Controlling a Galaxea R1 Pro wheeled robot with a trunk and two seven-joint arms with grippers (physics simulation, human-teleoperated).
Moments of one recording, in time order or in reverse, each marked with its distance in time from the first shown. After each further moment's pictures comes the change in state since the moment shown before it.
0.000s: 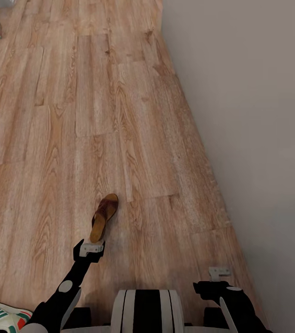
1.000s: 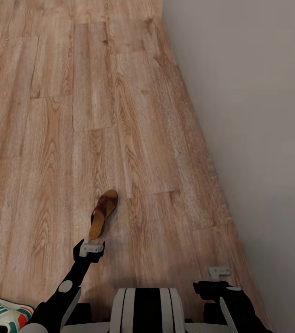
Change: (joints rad) left arm 0.000 0.000 0.000 0.000 0.000 0.000 0.000; right arm 0.000 0.000 0.000 0.000 0.000 0.000 0.000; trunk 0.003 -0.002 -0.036
